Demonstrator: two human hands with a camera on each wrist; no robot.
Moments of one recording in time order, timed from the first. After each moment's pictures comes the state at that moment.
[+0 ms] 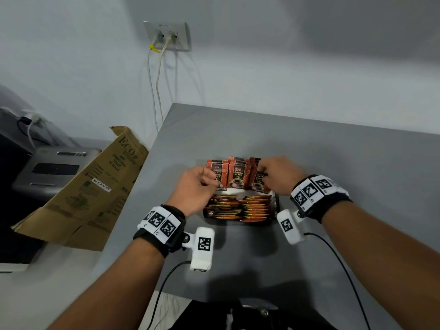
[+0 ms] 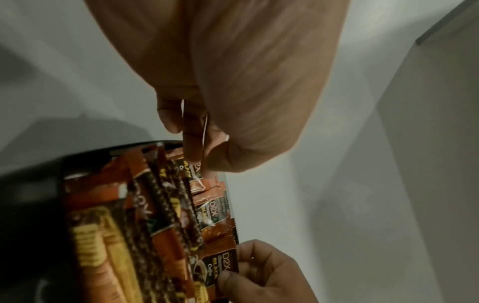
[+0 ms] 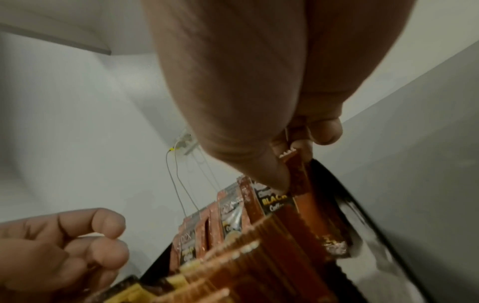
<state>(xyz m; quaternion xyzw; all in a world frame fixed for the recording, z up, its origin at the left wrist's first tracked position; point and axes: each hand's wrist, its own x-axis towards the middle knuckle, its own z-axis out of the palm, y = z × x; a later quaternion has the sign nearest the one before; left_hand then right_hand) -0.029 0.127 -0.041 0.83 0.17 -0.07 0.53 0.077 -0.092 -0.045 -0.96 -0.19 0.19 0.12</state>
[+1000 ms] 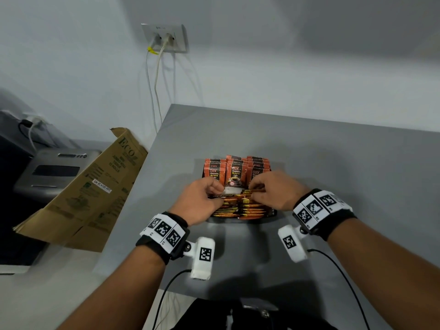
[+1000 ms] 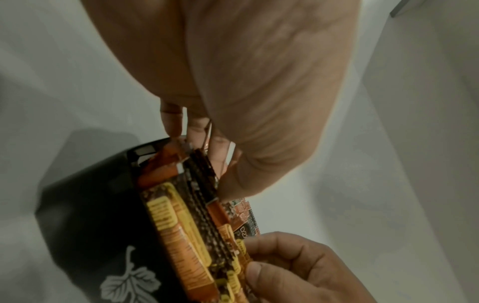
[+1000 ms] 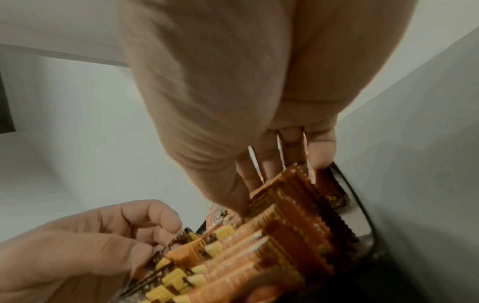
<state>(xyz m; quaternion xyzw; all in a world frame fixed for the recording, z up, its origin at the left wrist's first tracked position) -0.045 0.118 -0.052 0.87 0.09 -0.12 0.47 0.039 -0.102 -0.037 -0.91 -0.26 0.26 0.19</state>
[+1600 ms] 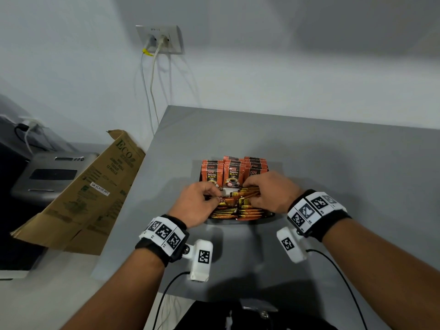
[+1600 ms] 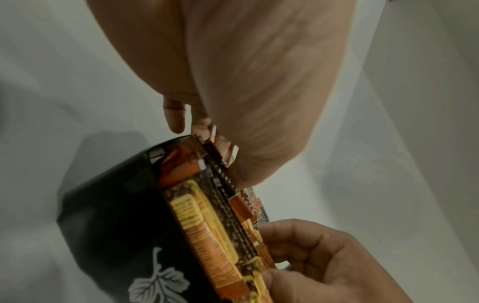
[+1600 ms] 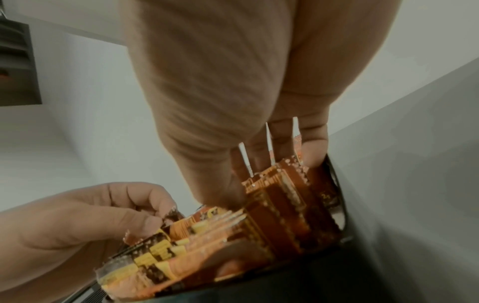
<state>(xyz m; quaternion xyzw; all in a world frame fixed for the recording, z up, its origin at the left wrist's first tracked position) -0.043 0.118 -0.057 0.89 0.08 -0.11 0.44 0.034 -0.099 -0.039 -0.92 -0.30 0.21 0.16</state>
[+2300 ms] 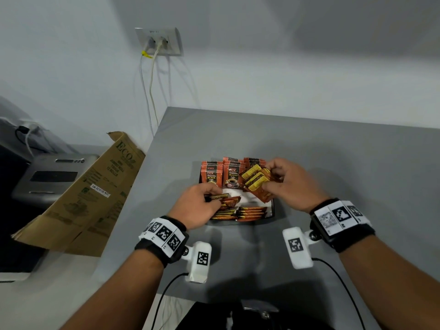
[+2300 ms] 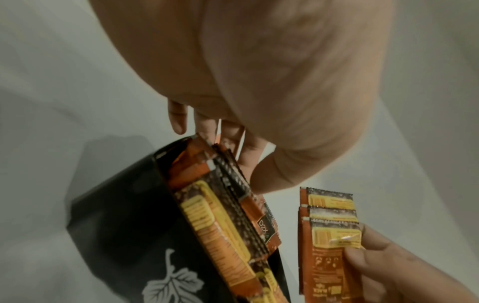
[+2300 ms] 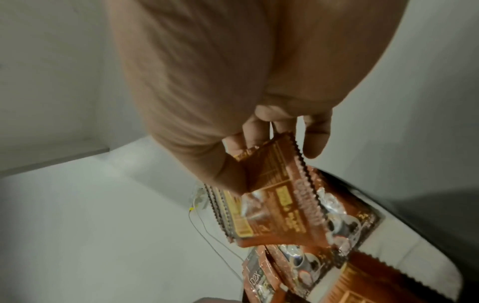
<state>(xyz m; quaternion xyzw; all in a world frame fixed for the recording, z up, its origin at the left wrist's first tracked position) -0.043 0.119 -0.058 0.88 0.08 -0.14 0.45 0.024 -0.128 -0.016 -0.86 -0.12 0.19 0.46</state>
